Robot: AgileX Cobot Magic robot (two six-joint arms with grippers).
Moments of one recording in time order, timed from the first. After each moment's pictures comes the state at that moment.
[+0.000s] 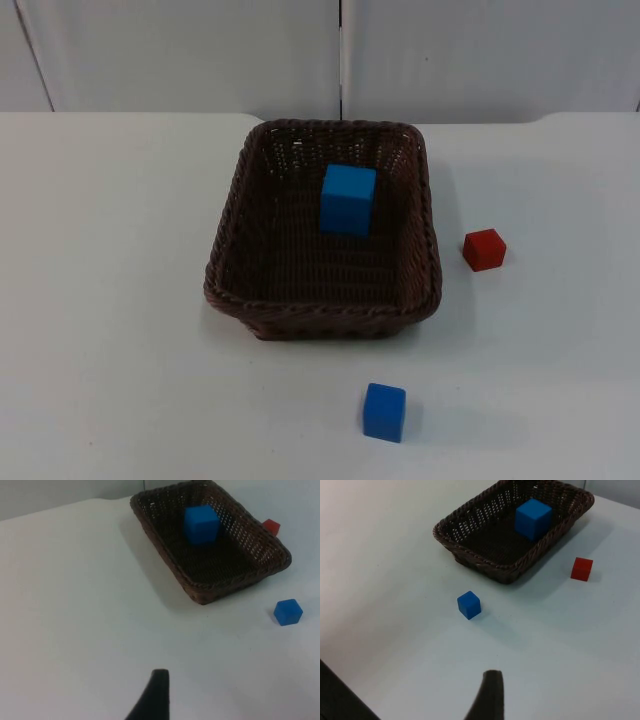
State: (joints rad) right arm 0.62 0.00 -0.52 0.05 1.09 -0.06; left arm -0.41 0.00 -0.50 -0.06 1.08 0.03
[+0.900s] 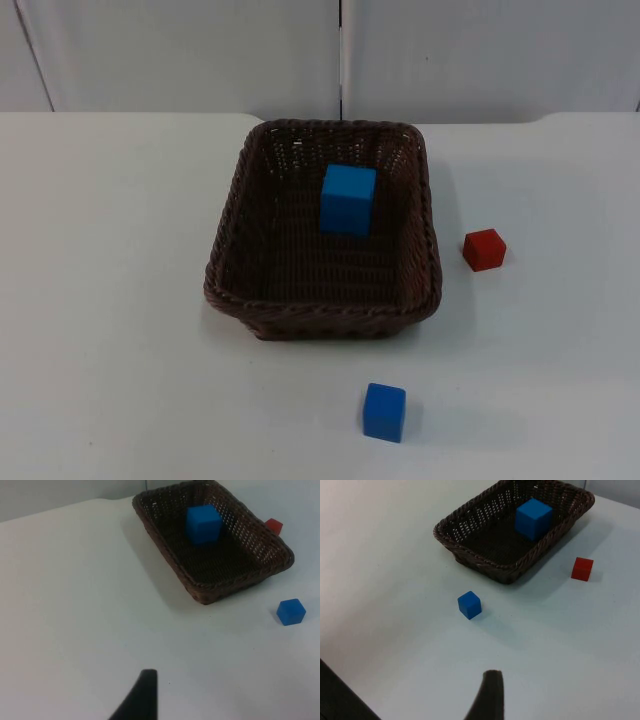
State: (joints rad) right arm 0.62 0.00 -0.52 0.05 1.09 -0.06; left arm -0.41 0.00 -0.50 -0.06 1.08 0.03
